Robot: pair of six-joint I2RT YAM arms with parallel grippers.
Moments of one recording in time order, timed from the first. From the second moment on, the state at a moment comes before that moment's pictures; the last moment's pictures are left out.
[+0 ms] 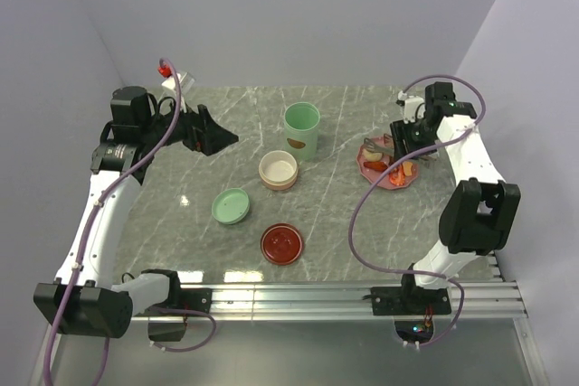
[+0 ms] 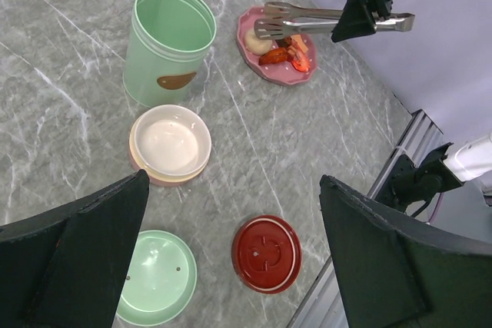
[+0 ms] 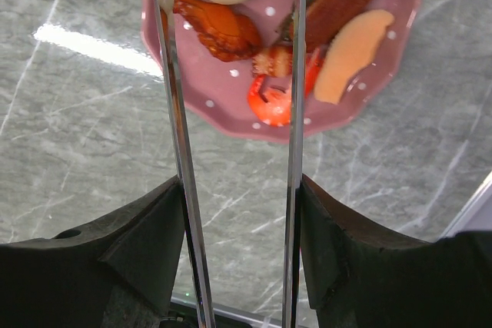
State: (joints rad) left arm -0.07 1.15 1.25 -0.48 0.83 -0.16; right arm -0.11 1.65 1.46 -1.00 -0.22 -0.34
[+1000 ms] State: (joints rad) left arm -0.07 1.15 1.25 -0.48 0.83 -0.16; right arm -0.06 1.66 1.39 -0.96 -0.18 -0.32
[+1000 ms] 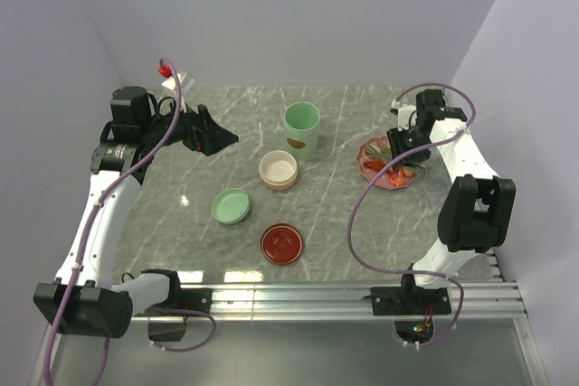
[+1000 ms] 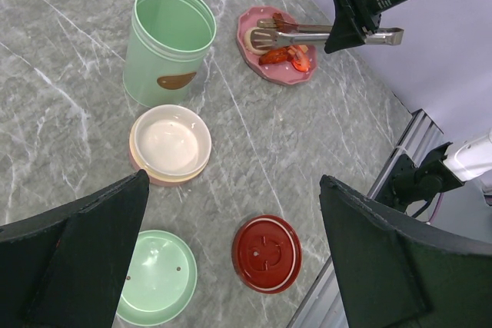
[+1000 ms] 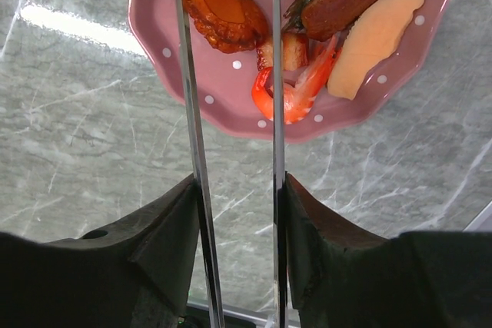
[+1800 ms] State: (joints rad) left arm -0.07 1.15 1.26 -0.51 0.83 -0.15; right arm -0.02 1.45 1.48 -1.15 -0.21 -0.39
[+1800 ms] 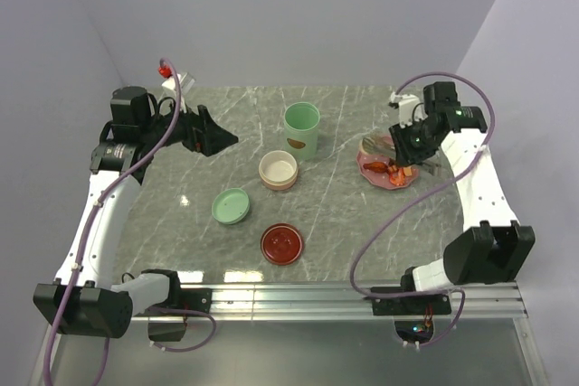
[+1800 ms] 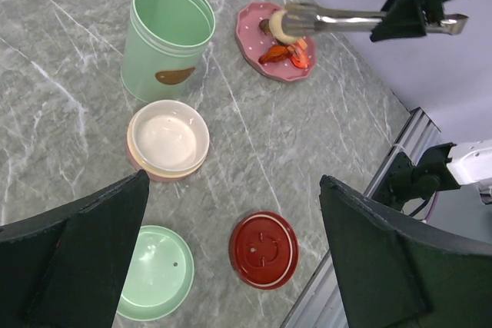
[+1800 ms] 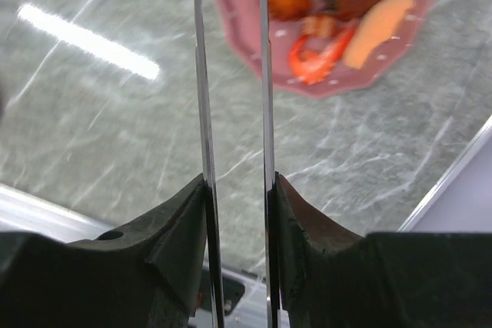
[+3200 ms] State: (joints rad) left arm -0.07 1.16 1.29 -0.57 0.80 -0.18; right arm 0.59 1.72 1.72 -1.11 -0.18 -0.19
